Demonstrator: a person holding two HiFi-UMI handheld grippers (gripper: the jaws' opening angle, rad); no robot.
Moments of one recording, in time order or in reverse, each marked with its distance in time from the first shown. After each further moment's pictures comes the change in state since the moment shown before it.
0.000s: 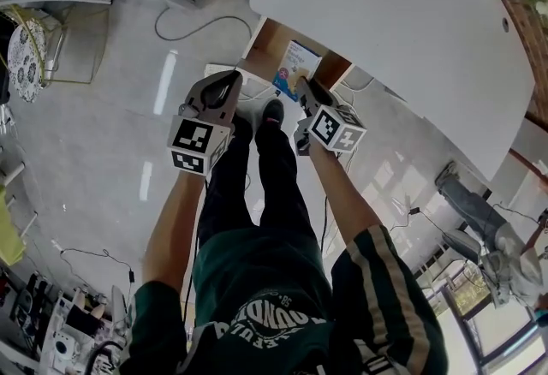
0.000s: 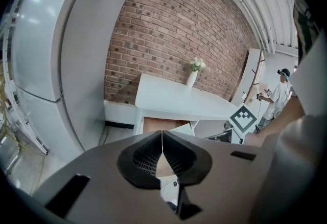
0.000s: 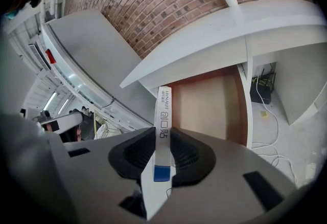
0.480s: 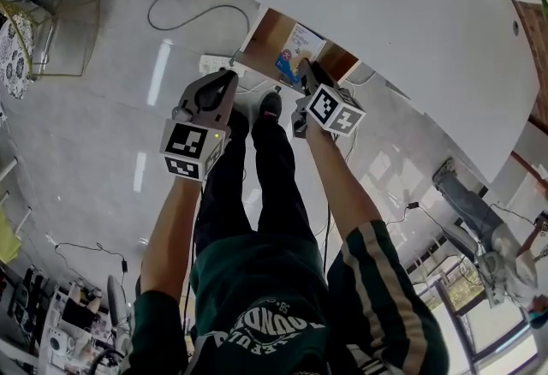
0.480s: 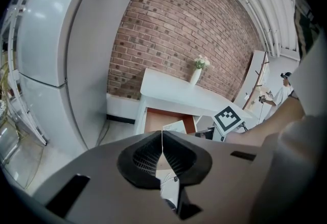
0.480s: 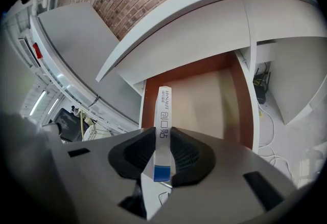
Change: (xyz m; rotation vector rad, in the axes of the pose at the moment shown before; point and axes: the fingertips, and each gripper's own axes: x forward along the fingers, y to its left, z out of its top) left arm 0.007 0.010 -0.030 -0.058 0.015 0.015; right arm 0.047 -0.033 0.000 0.012 -0.008 -0.098
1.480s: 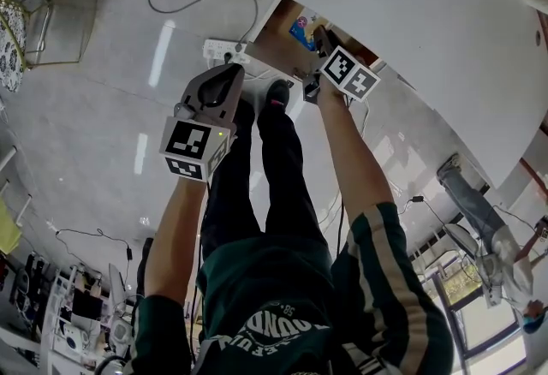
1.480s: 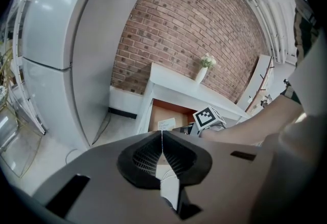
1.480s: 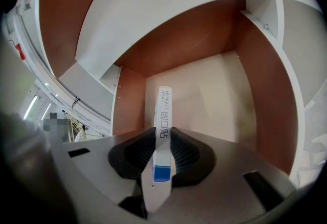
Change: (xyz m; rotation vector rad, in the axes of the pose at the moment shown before) left arm 0.013 0.022 -0.030 -0.072 0.025 0.005; right arm 0.085 -0.034 0.009 0.058 0.002 -0.051
